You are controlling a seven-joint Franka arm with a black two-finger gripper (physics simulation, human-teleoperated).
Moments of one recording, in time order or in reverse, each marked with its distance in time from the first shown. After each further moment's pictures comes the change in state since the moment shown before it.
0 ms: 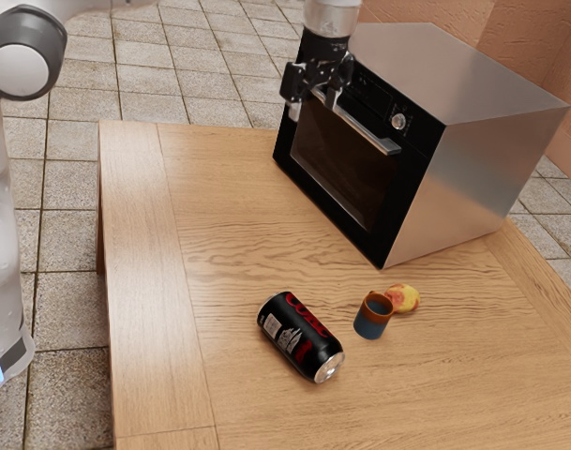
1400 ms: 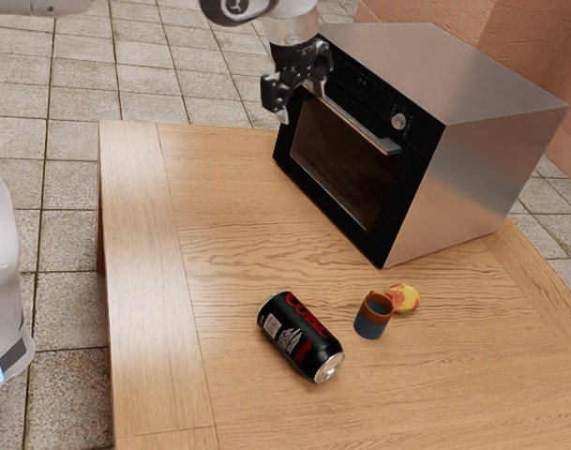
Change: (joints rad) arm 0.010 -0.323 -0.022 -0.459 0.079 0.462 -0.040
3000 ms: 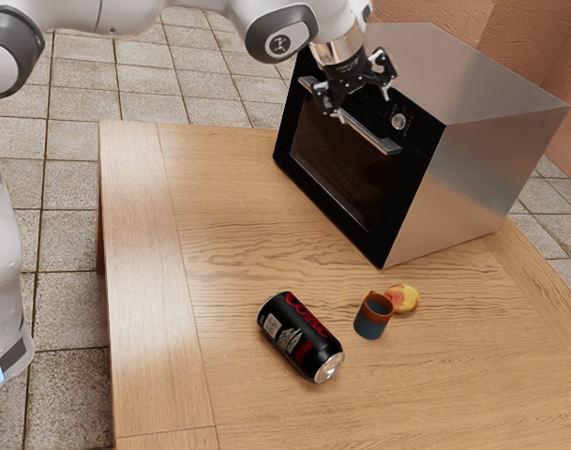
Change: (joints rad) arm 0.071 0.216 -0.066 0.078 0.009 0.415 0.454
